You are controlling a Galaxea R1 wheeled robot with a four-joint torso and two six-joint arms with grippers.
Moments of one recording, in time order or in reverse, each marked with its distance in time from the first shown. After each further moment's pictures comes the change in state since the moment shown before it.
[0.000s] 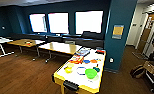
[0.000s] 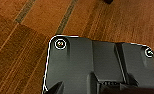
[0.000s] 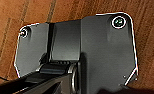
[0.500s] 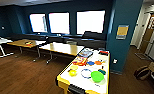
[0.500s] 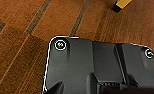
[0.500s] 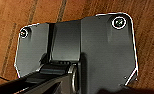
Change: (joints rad) left arm -0.002 0.001 0.000 0.000 0.000 0.000; right arm 0.000 0.000 0.000 0.000 0.001 0.000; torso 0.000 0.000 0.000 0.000
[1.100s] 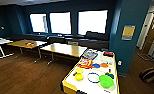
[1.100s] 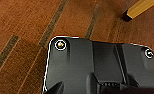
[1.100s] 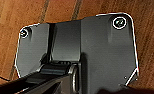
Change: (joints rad) left arm 0.000 0.000 0.000 0.000 0.000 0.000; right arm 0.000 0.000 0.000 0.000 0.000 0.000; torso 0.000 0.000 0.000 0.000
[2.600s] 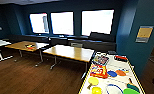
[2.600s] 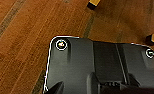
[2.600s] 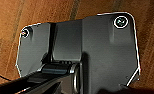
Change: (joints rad) left arm 0.000 0.000 -0.001 0.000 0.000 0.000; right arm 0.000 0.005 0.001 0.000 0.000 0.000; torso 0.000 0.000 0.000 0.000
